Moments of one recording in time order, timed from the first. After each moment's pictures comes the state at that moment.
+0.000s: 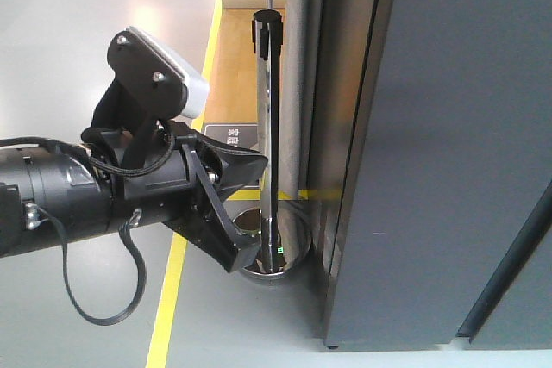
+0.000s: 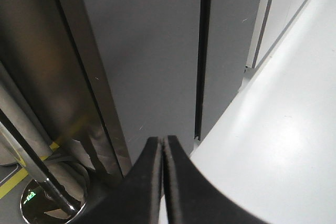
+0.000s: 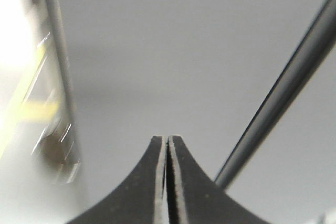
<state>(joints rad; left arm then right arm) -0.77 1.21 -0.99 -0.35 0.31 0.37 0.25 0.81 -0.88 -0.52 0.72 0.40</state>
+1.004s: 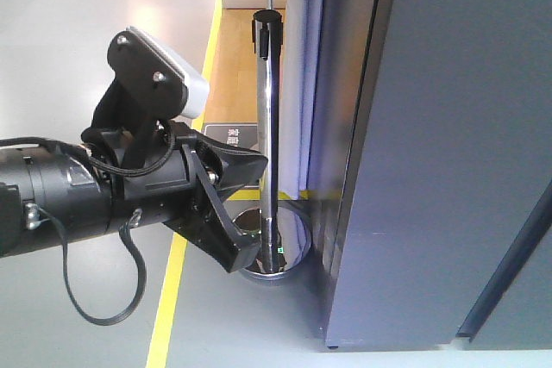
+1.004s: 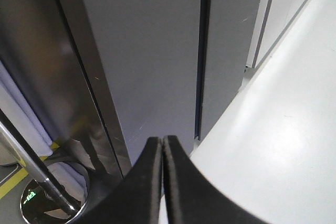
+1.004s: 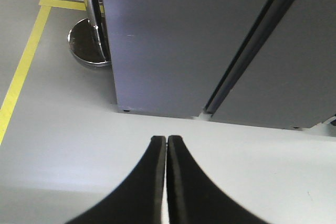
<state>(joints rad) -0.77 1.21 -0.99 -0.35 0.31 0.37 0.37 0.38 -0.78 -0.35 1.27 0.28</state>
